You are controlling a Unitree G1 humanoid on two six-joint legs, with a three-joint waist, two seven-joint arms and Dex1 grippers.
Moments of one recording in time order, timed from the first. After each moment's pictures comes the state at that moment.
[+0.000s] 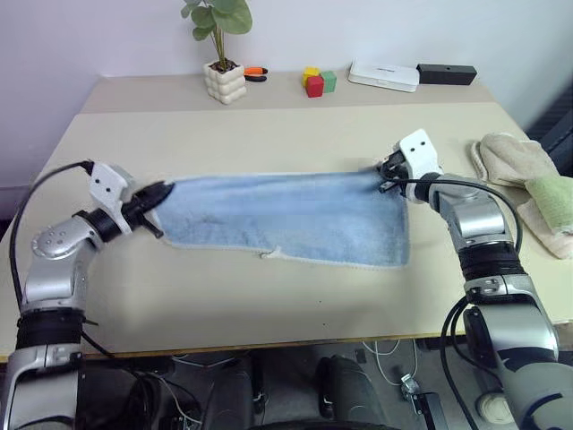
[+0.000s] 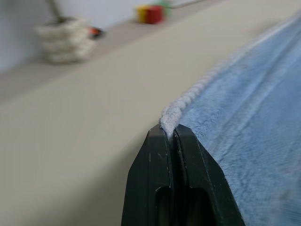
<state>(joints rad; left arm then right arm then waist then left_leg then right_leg) -0.44 0.70 0.22 0.38 -0.31 -0.04 -0.83 -0.80 -0.53 0.00 0.49 0.03 0.40 0.58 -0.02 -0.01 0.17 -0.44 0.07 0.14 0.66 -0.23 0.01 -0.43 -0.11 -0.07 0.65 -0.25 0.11</state>
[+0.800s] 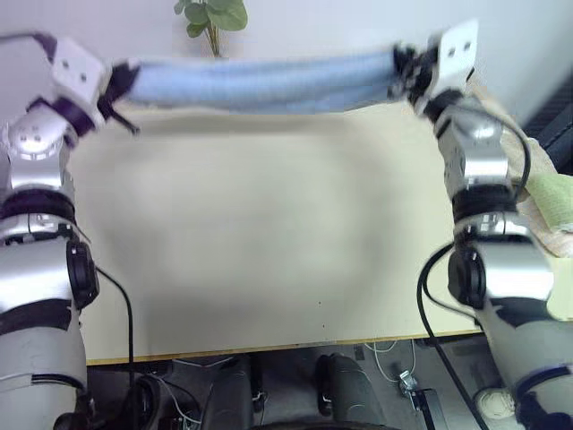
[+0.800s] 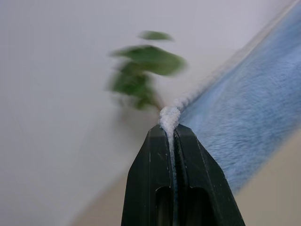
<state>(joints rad) -1.09 0.77 0.14 1.21 -0.07 -0.60 -0.90 -1.01 -0.46 -0.11 0.75 0.11 -0.10 0.53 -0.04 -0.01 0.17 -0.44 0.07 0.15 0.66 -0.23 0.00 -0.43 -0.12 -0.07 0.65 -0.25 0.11</state>
